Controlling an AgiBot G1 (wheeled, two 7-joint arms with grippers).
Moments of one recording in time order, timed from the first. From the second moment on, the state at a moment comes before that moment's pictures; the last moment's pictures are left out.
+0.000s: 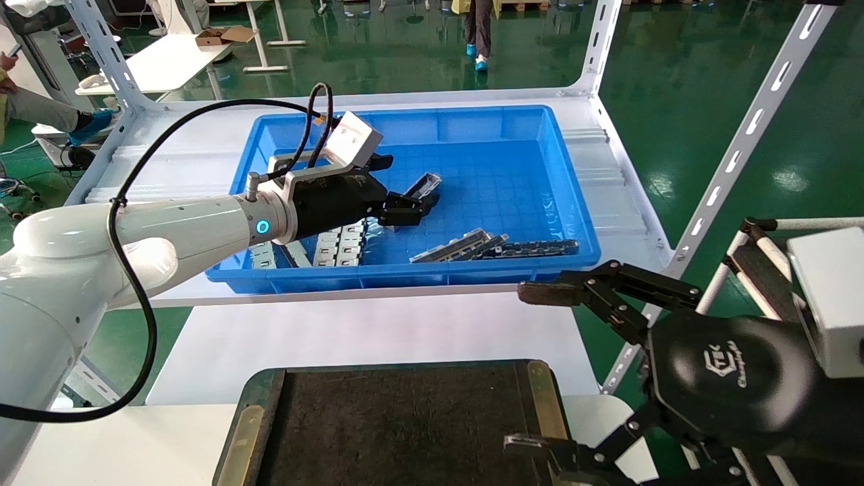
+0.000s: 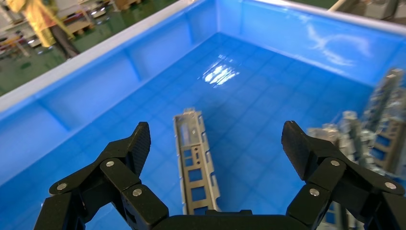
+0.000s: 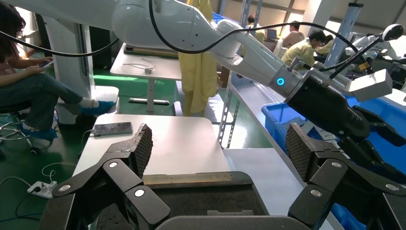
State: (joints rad) left arm -1.67 1.33 0.50 -0.16 1.26 0.85 0.19; right arm 1.08 -0.61 -0.28 1.28 -0.73 -1.49 0.18
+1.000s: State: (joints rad) left arm -1.62 1.36 0.62 -0.17 1.22 0.72 0.16; right arm 1.08 -0.61 -0.29 1.28 -0.73 -1.49 0.18
